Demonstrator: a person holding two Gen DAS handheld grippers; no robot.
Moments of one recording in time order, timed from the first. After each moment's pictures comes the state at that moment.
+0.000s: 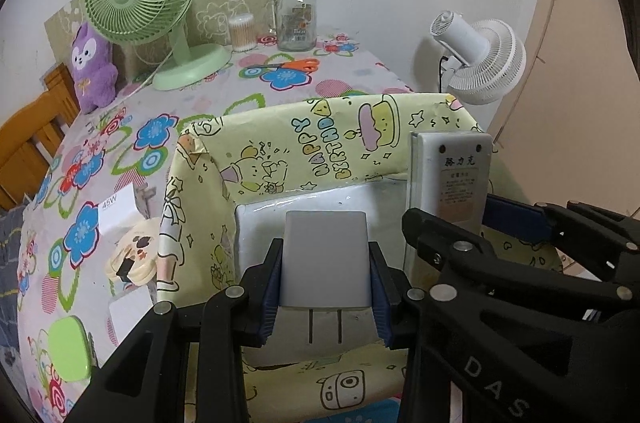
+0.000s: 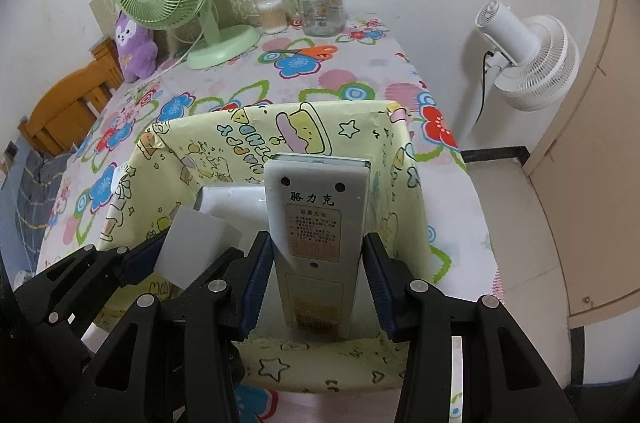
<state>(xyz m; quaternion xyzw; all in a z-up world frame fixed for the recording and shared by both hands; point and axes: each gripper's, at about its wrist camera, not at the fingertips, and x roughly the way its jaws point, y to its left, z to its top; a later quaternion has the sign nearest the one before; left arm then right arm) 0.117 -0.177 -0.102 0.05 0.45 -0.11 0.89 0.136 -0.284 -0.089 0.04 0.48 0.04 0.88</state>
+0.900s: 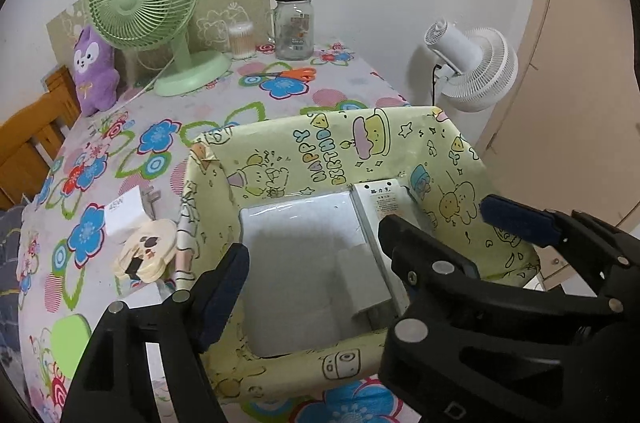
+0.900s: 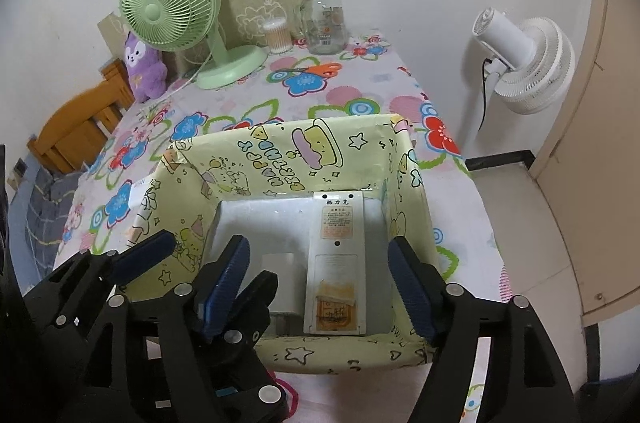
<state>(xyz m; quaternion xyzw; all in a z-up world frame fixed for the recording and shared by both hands) 0.107 -0.172 -0.085 0.04 0.44 -0.12 0.89 0.120 -0.282 -0.074 0.06 0.45 0.04 0.89</state>
